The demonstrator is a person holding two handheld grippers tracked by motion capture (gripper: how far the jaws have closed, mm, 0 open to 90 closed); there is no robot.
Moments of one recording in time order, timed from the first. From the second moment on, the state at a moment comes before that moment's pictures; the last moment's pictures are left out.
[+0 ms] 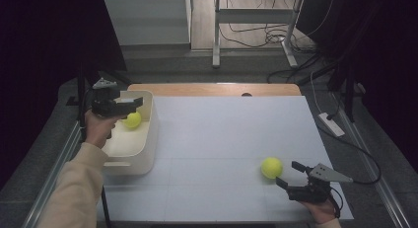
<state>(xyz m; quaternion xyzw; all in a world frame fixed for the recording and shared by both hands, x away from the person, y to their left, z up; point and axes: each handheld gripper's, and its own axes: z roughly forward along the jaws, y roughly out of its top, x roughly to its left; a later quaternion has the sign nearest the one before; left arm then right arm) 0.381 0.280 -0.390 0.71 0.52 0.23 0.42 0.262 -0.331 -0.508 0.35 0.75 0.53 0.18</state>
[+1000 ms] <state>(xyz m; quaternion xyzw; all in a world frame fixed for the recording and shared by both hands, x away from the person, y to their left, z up) 0.344 0.227 -0.379 0.74 0.41 0.19 0.50 0.266 -0.326 -0.506 0.34 0.75 0.53 0.18</state>
